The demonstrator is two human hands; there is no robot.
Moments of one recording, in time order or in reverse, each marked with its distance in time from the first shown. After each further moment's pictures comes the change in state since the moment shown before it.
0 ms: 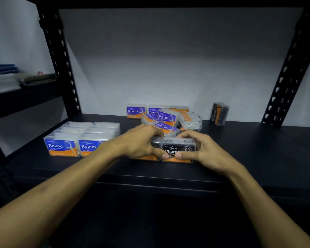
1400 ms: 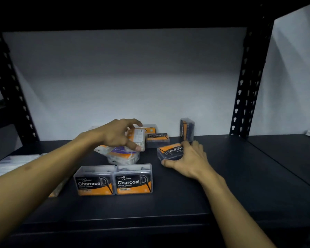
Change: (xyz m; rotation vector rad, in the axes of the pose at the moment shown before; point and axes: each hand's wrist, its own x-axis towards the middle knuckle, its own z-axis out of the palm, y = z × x) left_hand 0.123 -0.003 -0.033 0.016 0.019 -0.044; right_hand 0.016 0.029 -0.073 -0.796 0.391 0.423
